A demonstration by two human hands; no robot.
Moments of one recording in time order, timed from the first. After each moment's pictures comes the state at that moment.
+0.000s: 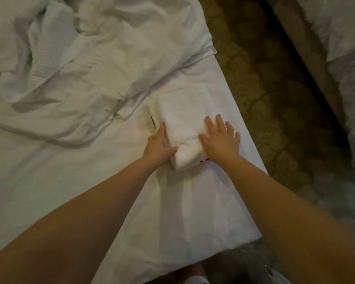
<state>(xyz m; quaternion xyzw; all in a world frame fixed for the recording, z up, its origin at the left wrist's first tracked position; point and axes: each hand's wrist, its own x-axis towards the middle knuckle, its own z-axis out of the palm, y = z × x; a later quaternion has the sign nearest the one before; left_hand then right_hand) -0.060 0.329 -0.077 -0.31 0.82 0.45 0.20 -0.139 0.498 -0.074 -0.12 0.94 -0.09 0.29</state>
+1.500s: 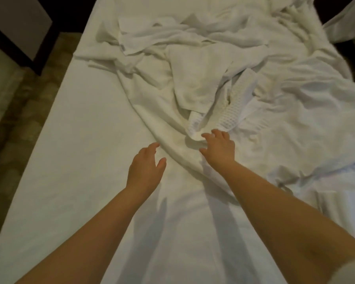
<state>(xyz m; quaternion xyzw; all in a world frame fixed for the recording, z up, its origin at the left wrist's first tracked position) 0.136 -0.092 0.004 -0.45 0.83 0.32 0.00 -0.051 0.001 -0.055 -0.37 0.91 -0.04 0.18</state>
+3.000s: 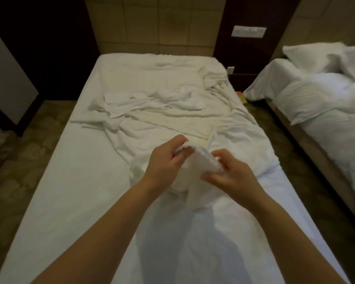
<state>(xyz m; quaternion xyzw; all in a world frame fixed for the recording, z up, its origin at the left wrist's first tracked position) 0.141 0.013 0.251 -0.10 0.82 0.51 -0.25 0.051 0.175 0.245 -0.39 0.81 -0.40 0.16</state>
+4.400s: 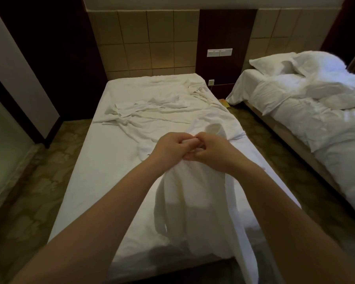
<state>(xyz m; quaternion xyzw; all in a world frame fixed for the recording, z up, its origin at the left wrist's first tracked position) 0.405 0.249 0.351 -0.11 0.85 0.49 -0.14 0.330 0.370 0.351 -0.38 0.87 -0.29 0.12</state>
